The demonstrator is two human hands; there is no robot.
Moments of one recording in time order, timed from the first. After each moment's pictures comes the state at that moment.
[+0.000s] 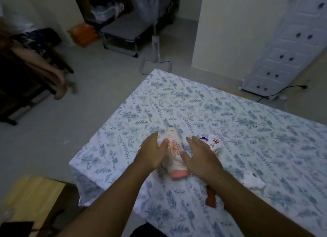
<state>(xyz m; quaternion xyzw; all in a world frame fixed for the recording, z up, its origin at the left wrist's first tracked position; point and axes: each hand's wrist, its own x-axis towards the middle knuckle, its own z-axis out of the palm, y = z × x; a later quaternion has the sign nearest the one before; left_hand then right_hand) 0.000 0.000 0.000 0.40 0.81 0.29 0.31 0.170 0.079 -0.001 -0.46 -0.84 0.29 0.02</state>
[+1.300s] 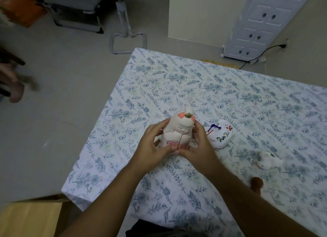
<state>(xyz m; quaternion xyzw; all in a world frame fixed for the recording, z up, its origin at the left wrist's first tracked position) -0.085 0.015 -0.041 0.47 0.62 0.43 0.46 0.102 0.072 -0.051 -0.45 -0.61 0.58 0.29</state>
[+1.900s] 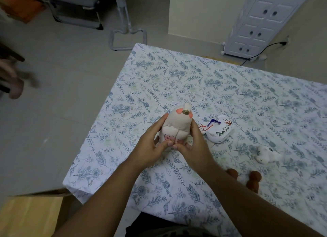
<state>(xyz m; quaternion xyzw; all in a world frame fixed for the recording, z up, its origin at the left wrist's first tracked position) -0.091 0.008 -0.050 0.52 0.60 0.40 0.46 0.090 0.060 -0.059 -0.44 -0.62 0.57 0.32</state>
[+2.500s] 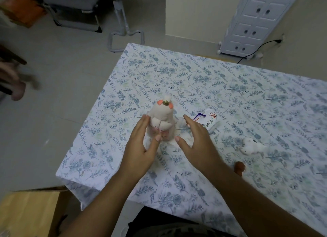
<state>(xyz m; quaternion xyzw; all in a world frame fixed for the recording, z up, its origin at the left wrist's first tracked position) -0.036 -0.035 -0.017 0.50 0.72 0.38 0.29 0.154 0.046 -0.027 -0.51 -0.75 0.36 0.22</state>
